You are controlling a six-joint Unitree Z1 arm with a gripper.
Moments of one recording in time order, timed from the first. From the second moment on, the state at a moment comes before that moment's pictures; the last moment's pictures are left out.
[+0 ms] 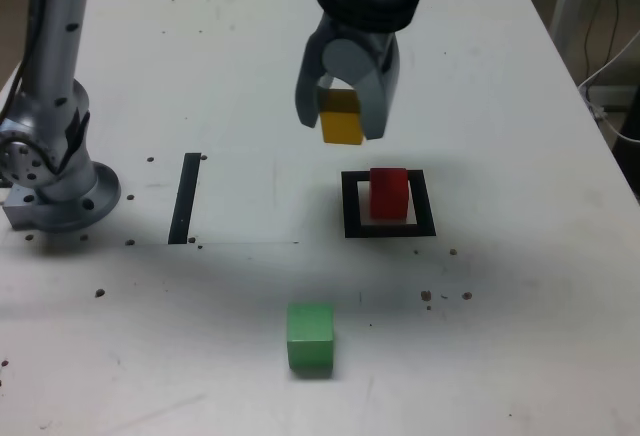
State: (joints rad) arm -0.04 2.01 -1.72 1.52 0.08 0.17
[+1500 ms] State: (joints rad) arm -0.05 2.22 -1.85 1.52 0.04 0.08
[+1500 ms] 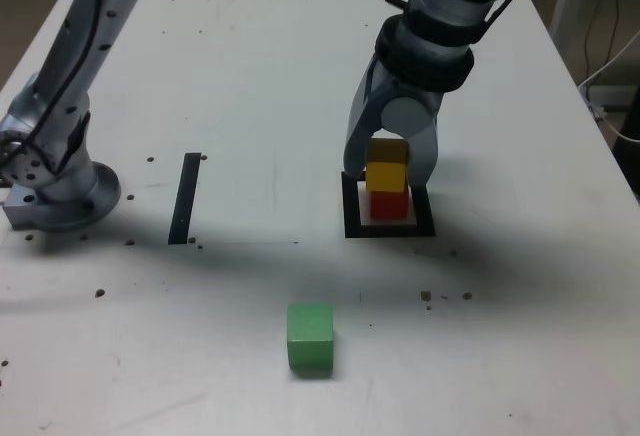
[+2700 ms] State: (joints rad) arm -0.33 1.90 -1.64 1.53 0.02 -0.22
